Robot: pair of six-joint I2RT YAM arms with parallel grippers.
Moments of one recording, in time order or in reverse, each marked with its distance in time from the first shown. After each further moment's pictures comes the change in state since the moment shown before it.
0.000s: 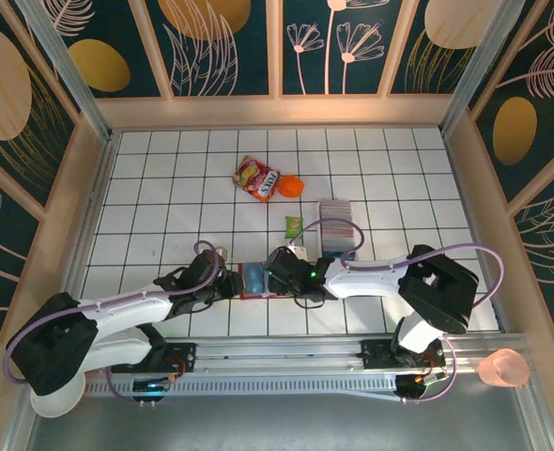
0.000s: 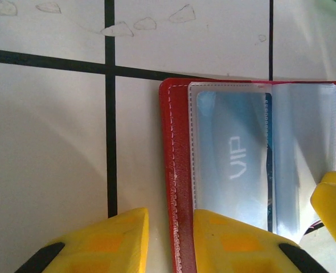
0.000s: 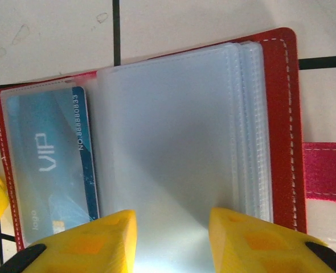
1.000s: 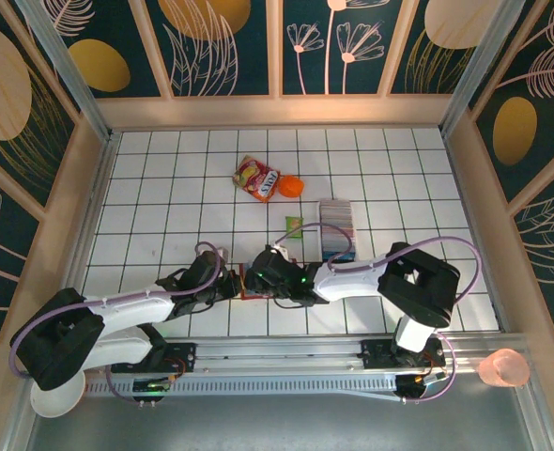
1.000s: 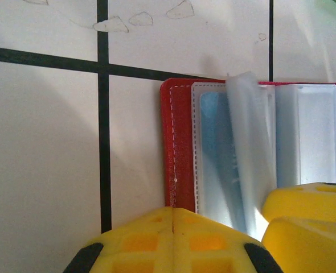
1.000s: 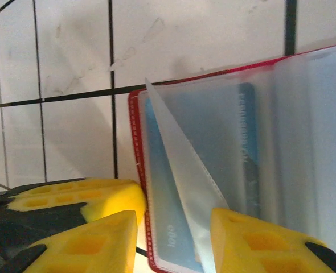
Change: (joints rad) left arm 0.000 0.030 -0.026 0.083 0.014 -0.013; right arm 0.042 0.104 0.015 0.336 -0.079 0.115
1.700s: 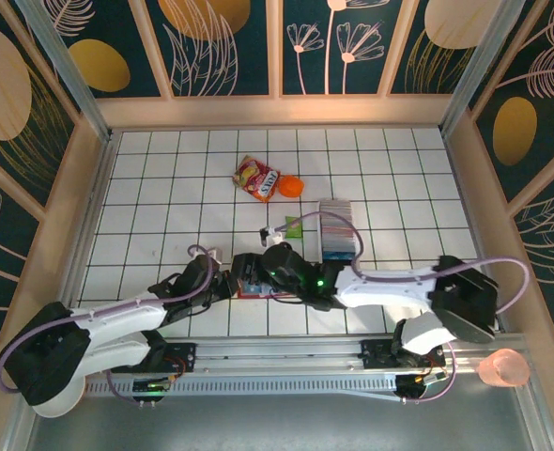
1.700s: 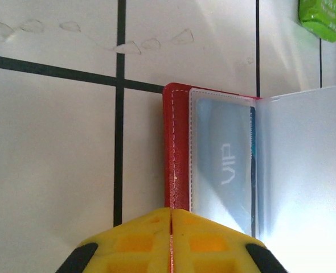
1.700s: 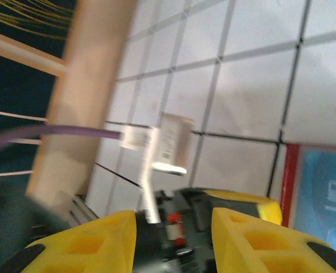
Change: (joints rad) left arm 0.000 -0.124 -0.047 -0.009 -0.056 -0.037; right arm 0.056 -0.294 -0.004 0.107 0.106 -0.171
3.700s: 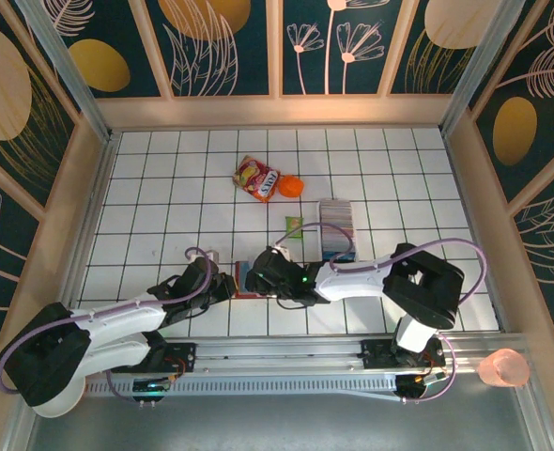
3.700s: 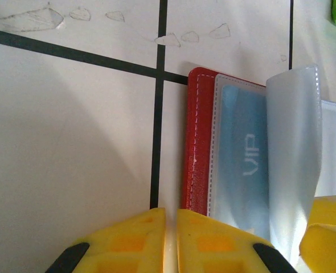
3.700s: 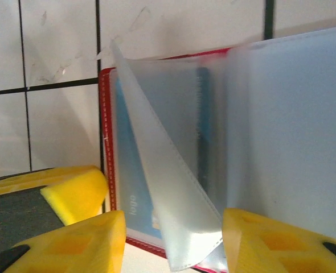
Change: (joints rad) left arm 0.000 0.005 -0.023 -0.013 -0.023 -0.008; right arm -0.056 0.273 0.014 -0.188 -0.112 0.142
